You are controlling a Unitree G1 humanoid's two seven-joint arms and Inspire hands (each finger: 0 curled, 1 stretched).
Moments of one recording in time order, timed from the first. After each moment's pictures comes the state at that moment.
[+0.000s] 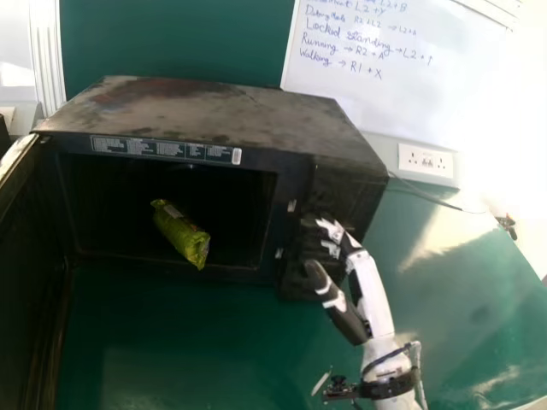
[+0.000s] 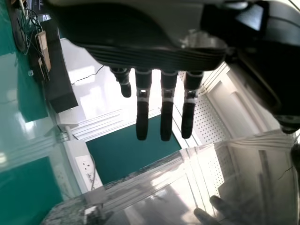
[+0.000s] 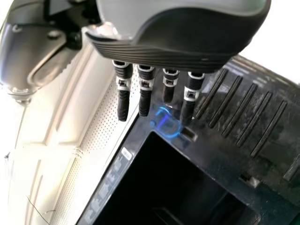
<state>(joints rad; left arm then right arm) 0.61 0.17 0.74 -0.19 -0.28 -0.79 -0.30 -0.03 -0.28 0.00 -0.29 -0.18 -0.34 0.10</state>
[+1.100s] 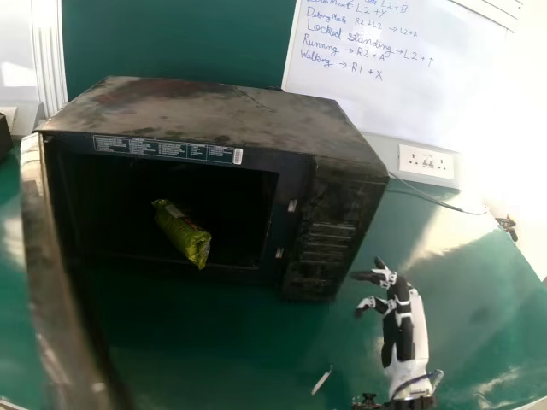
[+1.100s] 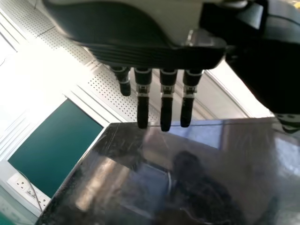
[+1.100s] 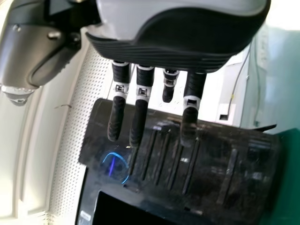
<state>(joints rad) 0.33 0.37 0.88 0.37 0.01 -1.61 -0.29 0.06 -0.22 -0.17 -0.09 0.15 -0.36 0.19</state>
